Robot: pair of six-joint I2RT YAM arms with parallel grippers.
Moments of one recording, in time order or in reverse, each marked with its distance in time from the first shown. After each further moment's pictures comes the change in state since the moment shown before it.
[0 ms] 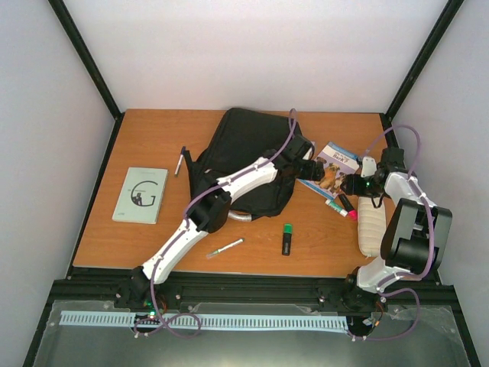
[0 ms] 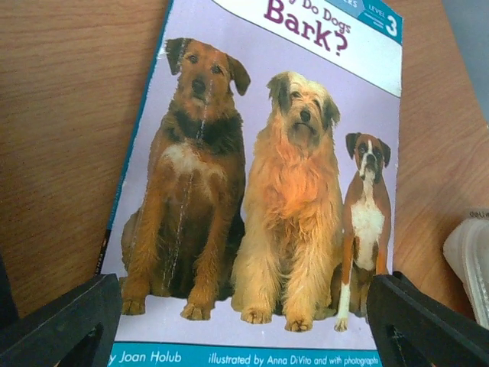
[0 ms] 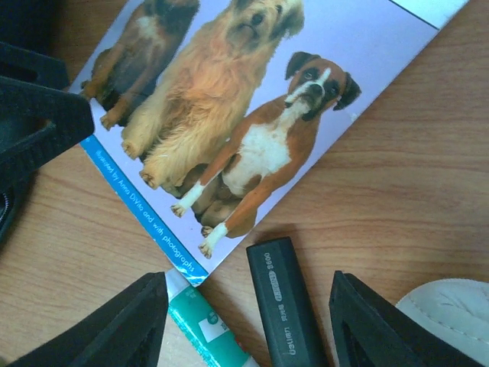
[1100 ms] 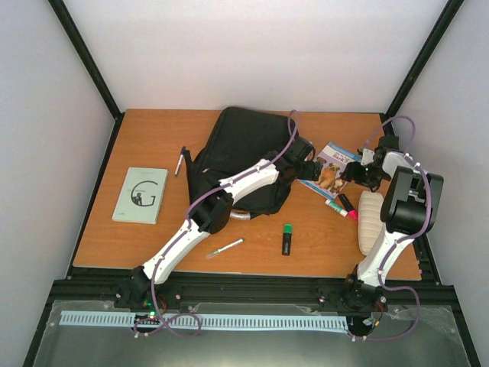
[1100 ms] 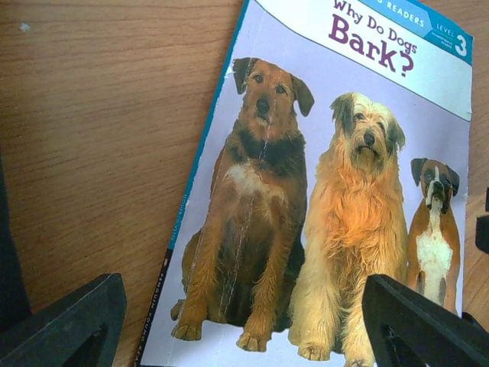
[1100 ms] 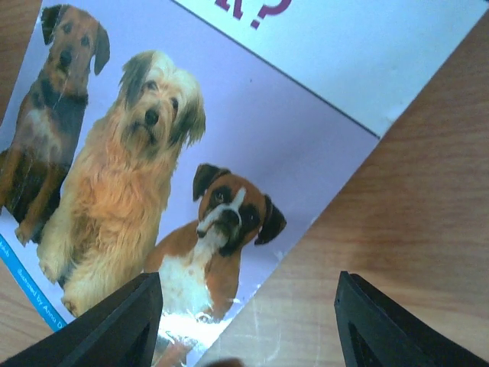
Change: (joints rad) left arm -0.007 0.039 0.036 -0.021 -0.149 -0.012; right arm 0.001 0.346 0.286 -0.045 0.028 0.095
